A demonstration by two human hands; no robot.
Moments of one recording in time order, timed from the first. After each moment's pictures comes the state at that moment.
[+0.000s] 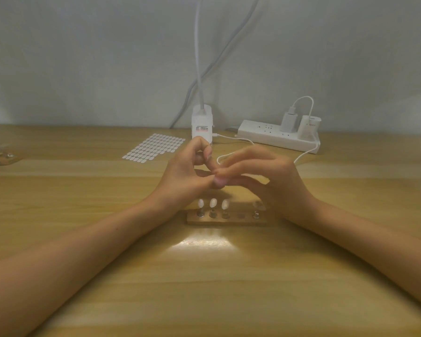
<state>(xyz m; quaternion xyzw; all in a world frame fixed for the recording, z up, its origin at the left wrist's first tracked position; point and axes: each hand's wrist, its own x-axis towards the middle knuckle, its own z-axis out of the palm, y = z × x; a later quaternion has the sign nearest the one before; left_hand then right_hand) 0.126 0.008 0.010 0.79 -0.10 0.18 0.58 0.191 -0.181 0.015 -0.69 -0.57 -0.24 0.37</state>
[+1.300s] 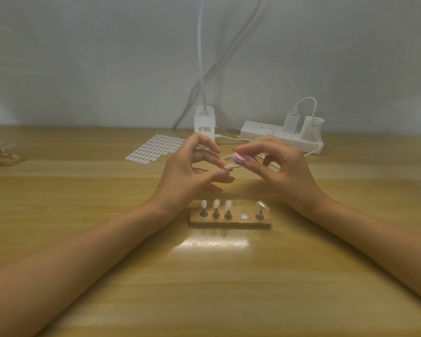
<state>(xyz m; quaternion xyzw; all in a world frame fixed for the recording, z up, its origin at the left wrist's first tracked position) 0.123 0.008 0.013 0.75 -0.09 0.17 0.63 0.208 -0.188 0.011 -0.75 -0.43 -0.17 0.46</state>
